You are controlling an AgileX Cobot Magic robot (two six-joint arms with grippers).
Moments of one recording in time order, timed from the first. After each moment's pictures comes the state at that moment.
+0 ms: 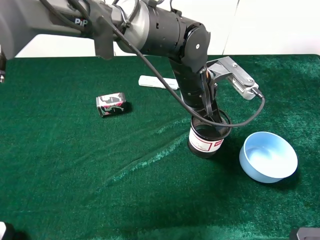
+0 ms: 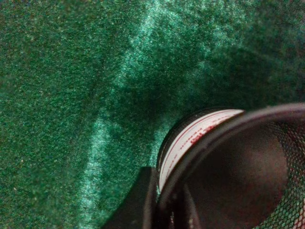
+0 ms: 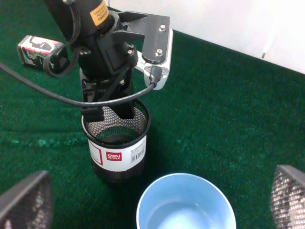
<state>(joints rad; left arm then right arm) -0.92 2.22 -1.65 -0.11 0.59 0.29 0.42 -0.01 -0.50 0.09 1.02 -0.13</state>
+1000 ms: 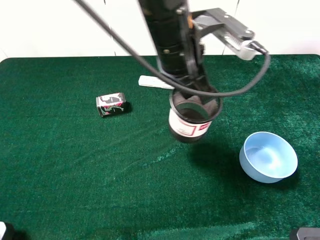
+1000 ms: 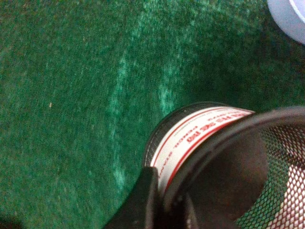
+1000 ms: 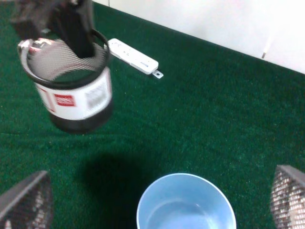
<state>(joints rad) -0.91 1.91 -1.56 -0.06 0.85 0.21 0.42 -0.01 -0.50 0.09 1.02 -0.13</state>
